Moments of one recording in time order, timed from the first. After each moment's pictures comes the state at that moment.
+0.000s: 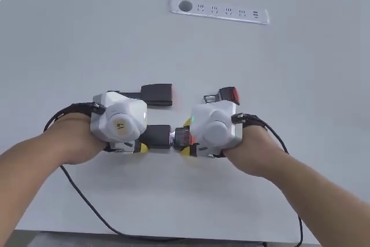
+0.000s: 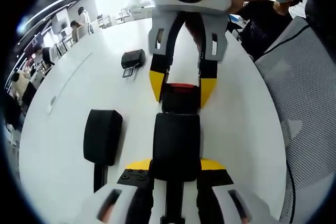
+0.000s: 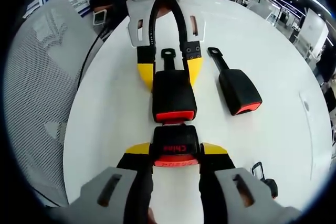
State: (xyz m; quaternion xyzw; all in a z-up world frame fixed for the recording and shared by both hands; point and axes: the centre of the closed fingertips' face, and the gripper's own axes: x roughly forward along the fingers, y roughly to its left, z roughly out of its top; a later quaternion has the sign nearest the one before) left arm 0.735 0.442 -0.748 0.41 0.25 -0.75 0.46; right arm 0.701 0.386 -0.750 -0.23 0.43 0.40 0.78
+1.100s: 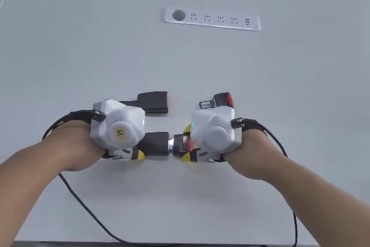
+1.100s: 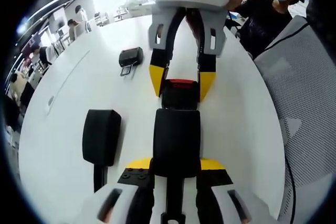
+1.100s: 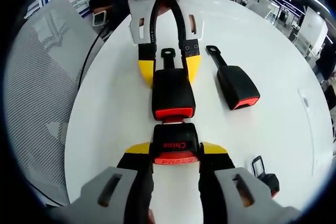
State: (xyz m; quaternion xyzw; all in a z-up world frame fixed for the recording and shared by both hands) left arm 0.736 0.441 -0.748 0.42 0.26 -0.74 0.45; right arm 0.696 0.381 -0.748 -0.22 0.43 0.39 0.78
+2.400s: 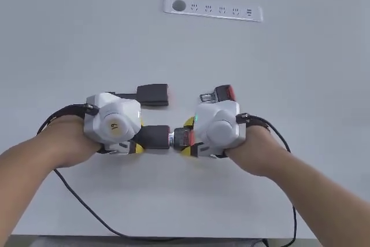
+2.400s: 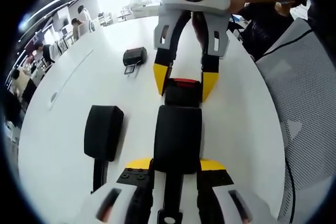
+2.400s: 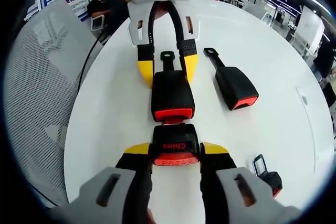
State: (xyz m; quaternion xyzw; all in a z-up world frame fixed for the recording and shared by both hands) left arm 0.738 0.445 -0.748 0.41 0.26 -0.74 0.46; right arm 0.696 0.383 -0.748 -0.21 0.42 0.39 0.80
